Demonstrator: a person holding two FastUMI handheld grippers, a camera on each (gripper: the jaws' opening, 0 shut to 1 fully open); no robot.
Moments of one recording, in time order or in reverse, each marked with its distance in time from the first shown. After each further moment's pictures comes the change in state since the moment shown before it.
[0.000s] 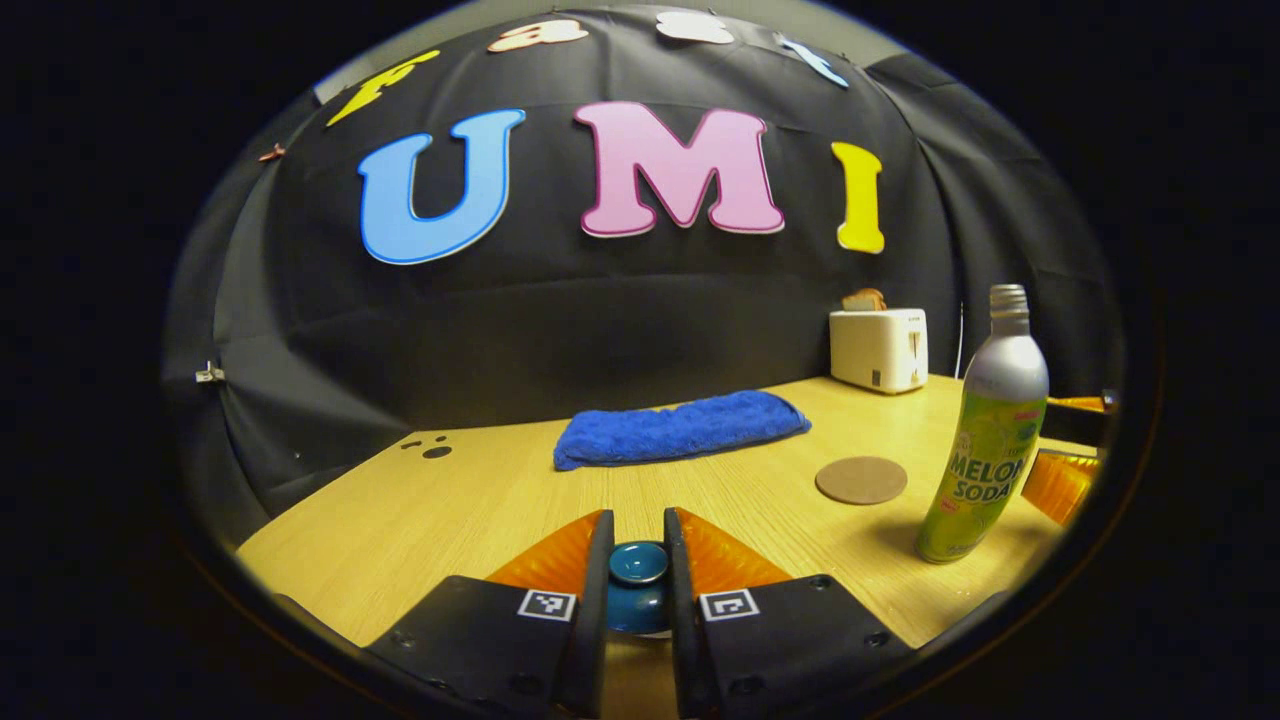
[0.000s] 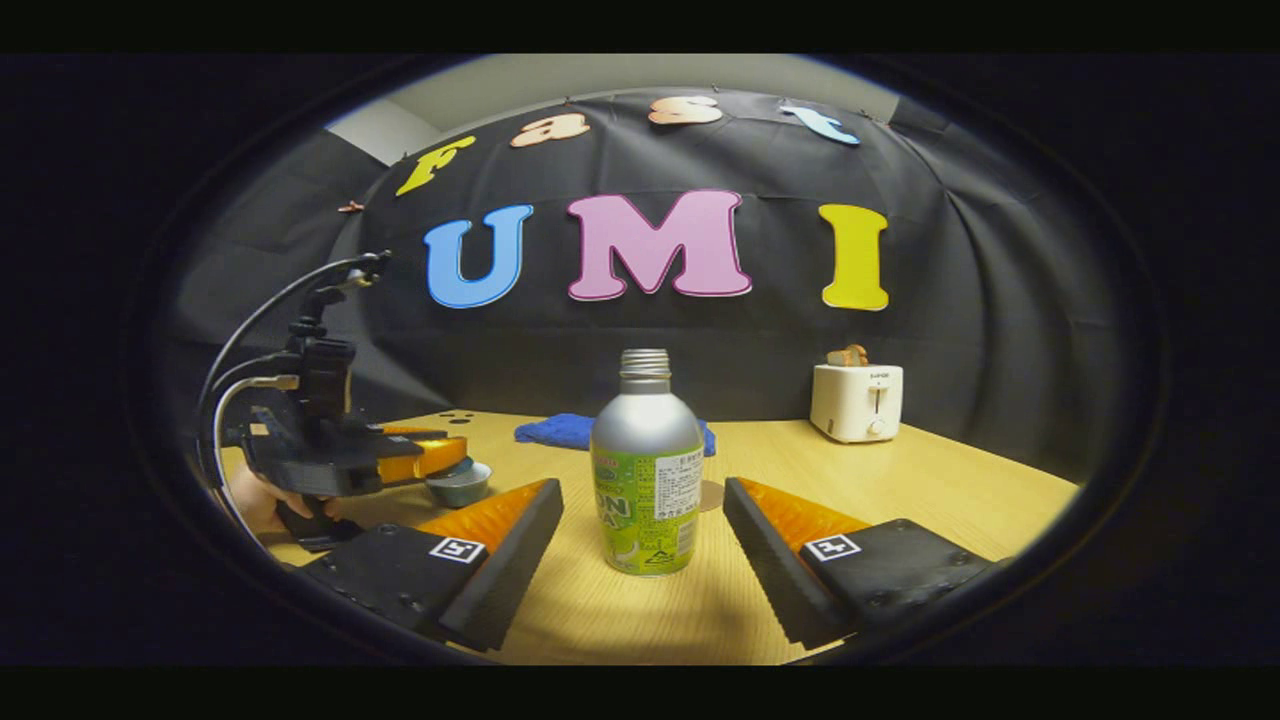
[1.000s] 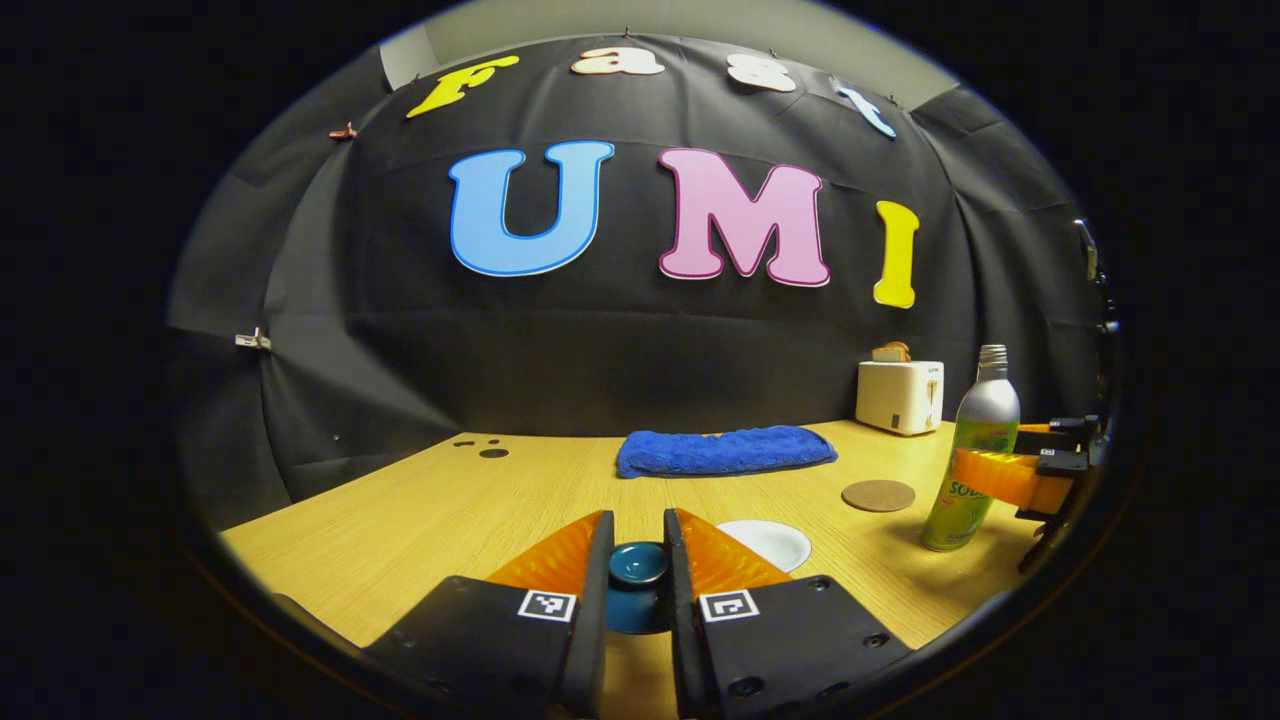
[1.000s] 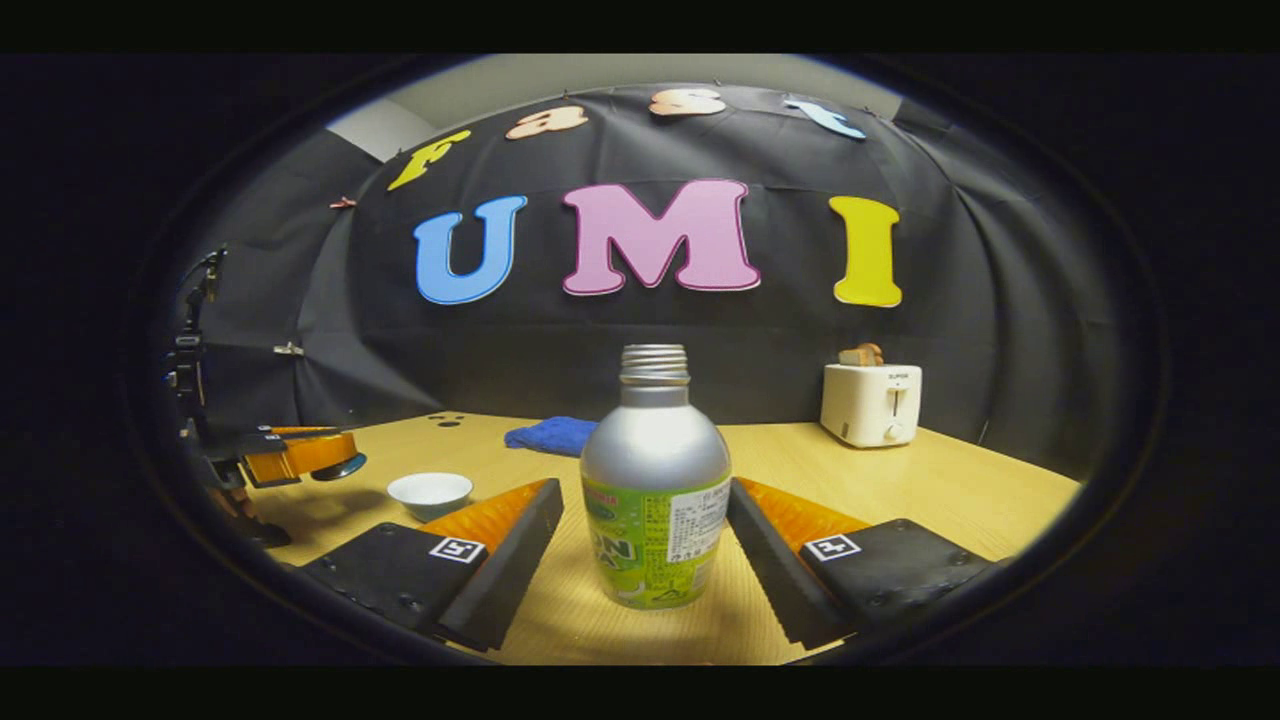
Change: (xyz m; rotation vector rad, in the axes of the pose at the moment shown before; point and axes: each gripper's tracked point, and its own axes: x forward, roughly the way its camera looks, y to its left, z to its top) left arm -0.054 0.057 0.002 -0.070 -0.080 0.051; right arm 0.052 0.002 -0.003 0.001 0.003 -0.014
